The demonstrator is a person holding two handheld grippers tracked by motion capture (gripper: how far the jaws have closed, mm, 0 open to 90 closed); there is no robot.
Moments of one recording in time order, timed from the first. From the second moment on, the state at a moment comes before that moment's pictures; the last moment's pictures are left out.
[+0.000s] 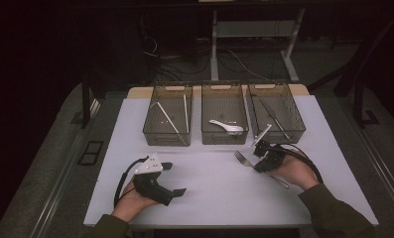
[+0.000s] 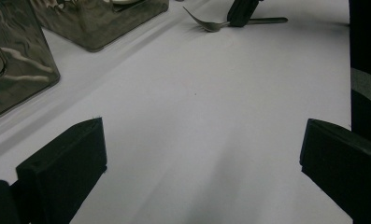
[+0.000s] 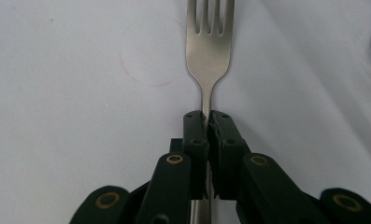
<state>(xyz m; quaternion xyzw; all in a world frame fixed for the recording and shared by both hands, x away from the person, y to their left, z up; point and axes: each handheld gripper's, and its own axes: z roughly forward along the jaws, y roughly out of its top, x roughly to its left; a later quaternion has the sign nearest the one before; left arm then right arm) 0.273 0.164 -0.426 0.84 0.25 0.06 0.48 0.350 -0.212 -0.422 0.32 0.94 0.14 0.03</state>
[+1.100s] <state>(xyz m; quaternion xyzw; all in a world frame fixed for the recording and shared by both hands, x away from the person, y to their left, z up) 0.275 0.166 -0.427 0.84 0.25 0.06 0.48 0.355 -0.261 -0.356 0.36 0.89 0.27 0.06</state>
